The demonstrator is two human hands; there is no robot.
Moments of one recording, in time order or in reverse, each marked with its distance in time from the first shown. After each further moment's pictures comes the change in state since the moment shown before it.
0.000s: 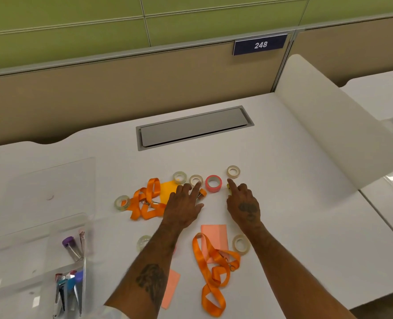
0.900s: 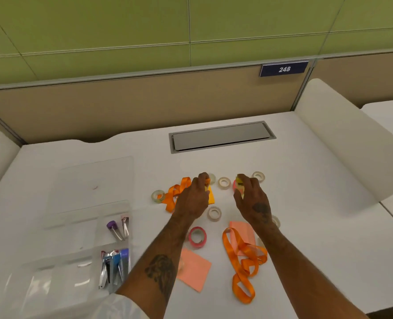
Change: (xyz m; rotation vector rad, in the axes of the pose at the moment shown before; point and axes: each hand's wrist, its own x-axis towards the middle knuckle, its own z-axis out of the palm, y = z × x) left_hand -0.056 -0.041 -0.063 -0.397 0.243 -0.120; right_hand -0.045 -0.079 -0.041 0.271 0.308 -0.184
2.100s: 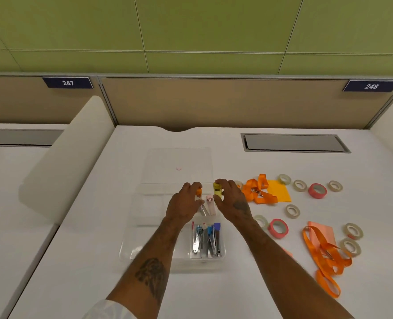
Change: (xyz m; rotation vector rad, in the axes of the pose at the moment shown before) left_hand -0.147 -0.235 -0.129 -0.004 0.067 -0.197; right_hand -0.084 -0.272 0.124 0.177 -0.259 -0.268
